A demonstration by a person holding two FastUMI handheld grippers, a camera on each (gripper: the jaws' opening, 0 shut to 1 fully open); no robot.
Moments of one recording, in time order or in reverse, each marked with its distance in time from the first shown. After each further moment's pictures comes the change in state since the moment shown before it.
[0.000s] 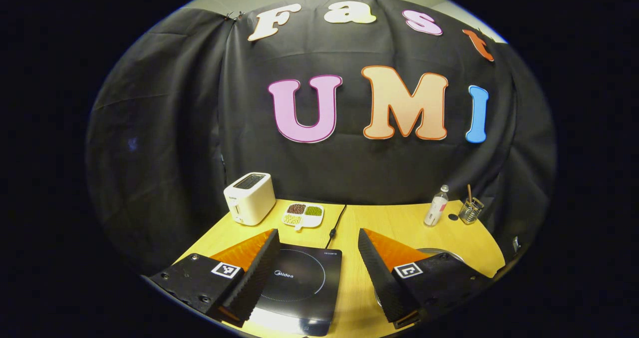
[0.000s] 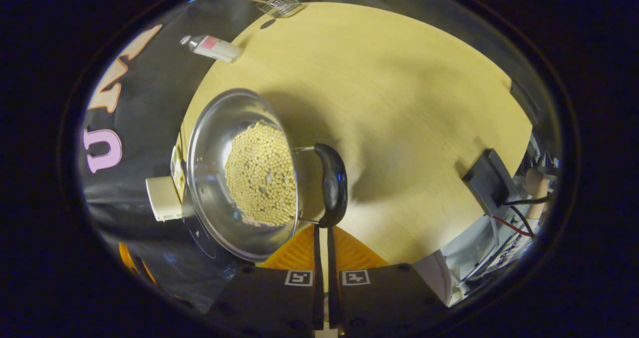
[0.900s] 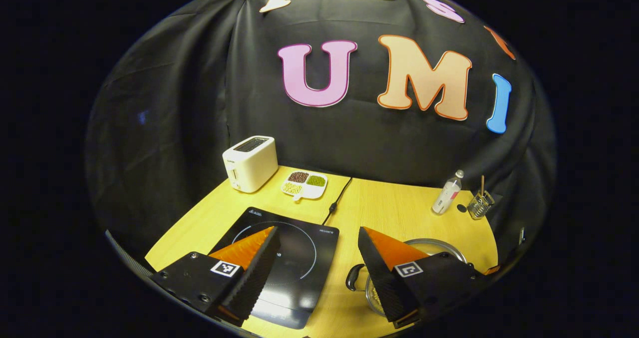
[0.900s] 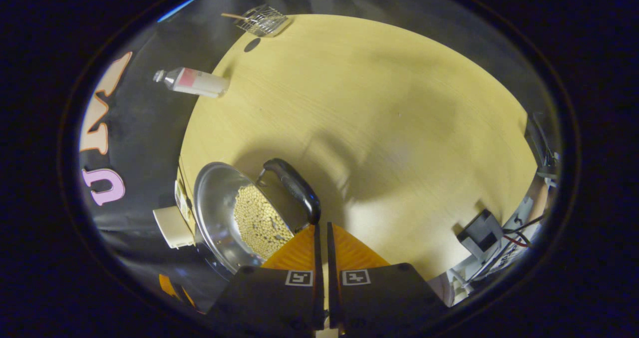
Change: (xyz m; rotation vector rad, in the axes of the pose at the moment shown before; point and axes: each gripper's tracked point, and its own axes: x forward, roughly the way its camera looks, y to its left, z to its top) left arm 0.030 -0.018 -0.055 -0.099 0.191 0.060; right arm 0.007 0.014 0.090 0.061 -0.016 -0.002
